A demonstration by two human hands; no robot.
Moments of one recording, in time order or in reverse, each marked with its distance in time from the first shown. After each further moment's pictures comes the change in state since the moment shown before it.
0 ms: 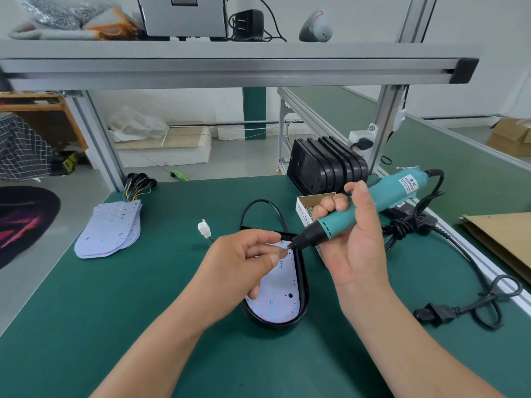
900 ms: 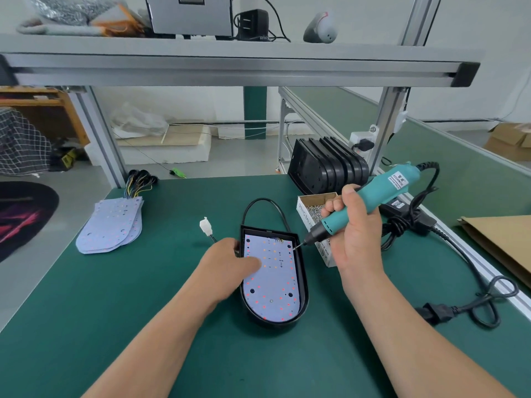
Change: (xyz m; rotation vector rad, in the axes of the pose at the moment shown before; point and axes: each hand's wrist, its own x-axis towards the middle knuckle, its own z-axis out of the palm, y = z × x) left_hand 0.027 -0.040 -0.011 0.123 0.096 -0.330; right_hand 0.038 0.008 -0.037 -0.264 0.019 -0.104
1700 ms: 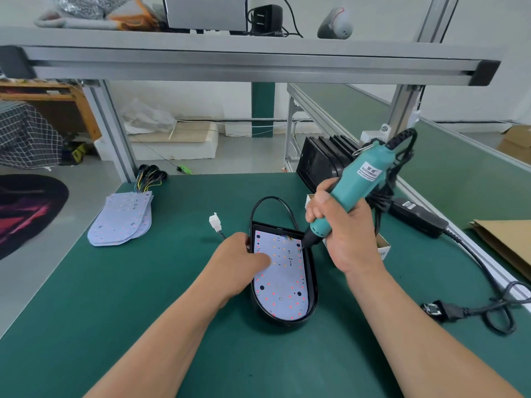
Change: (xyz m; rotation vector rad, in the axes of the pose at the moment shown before) left_hand 0.000 0.003 0.005 -0.038 0.023 0.021; right_hand -0.007 0.008 0.016 -0.346 -0.411 -0.087
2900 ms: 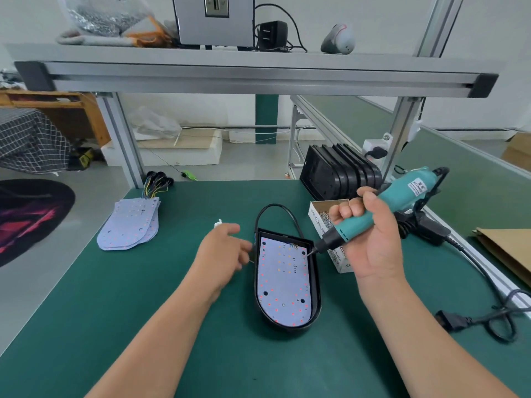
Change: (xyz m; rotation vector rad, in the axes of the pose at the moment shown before) left_hand 0.003 0.006 -0.022 -0.182 0.204 -0.031; right_hand -0.003 -0.018 -0.016 0.497 0.227 0.113
